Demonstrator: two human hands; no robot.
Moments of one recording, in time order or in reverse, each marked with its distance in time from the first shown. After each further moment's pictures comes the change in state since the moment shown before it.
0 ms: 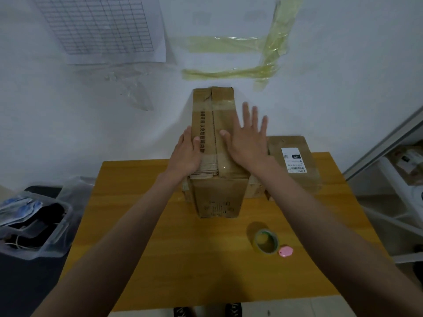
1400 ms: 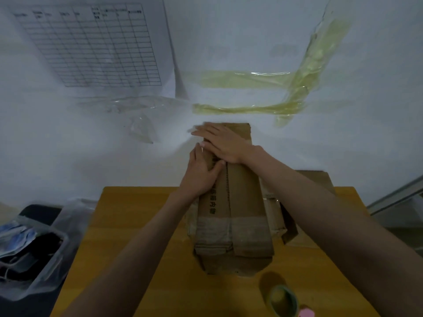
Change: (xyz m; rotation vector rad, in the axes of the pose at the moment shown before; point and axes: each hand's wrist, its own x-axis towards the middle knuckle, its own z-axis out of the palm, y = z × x) left_hand 0.111 0.003 -0.005 -0.088 -0.002 0.031; right_hand 0.202 -0.023 0.052 0.194 -0.162 -0.753
